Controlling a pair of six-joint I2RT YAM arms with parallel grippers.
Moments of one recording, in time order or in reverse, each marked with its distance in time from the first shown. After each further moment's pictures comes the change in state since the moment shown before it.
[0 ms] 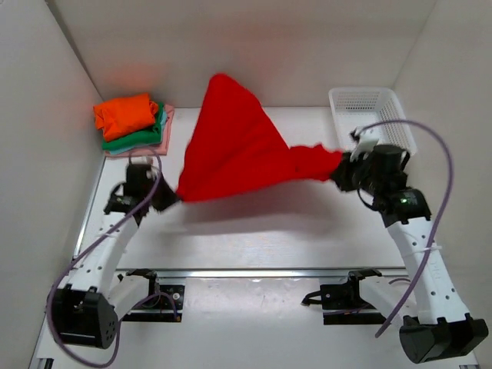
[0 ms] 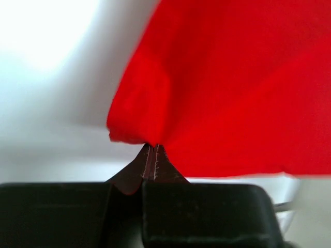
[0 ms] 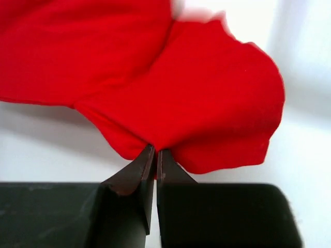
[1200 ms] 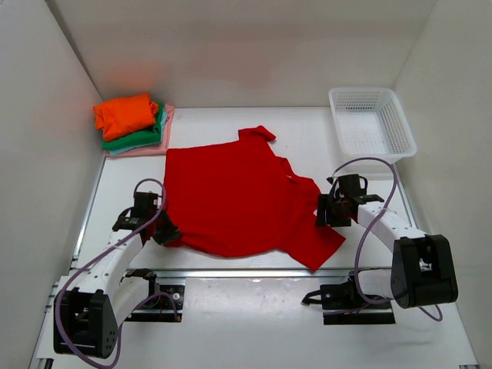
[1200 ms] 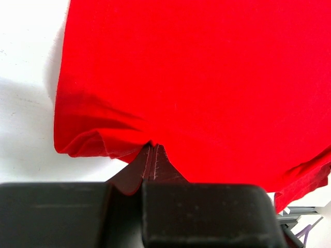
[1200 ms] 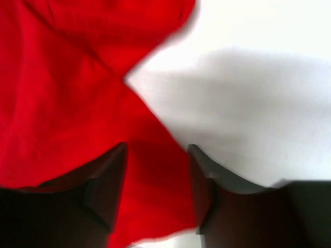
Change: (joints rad) left arm 0.007 -0.072 -0.466 -0.071 -0.043 -0.056; right arm -0.027 0.333 -0.544 0.141 0.027 0.081
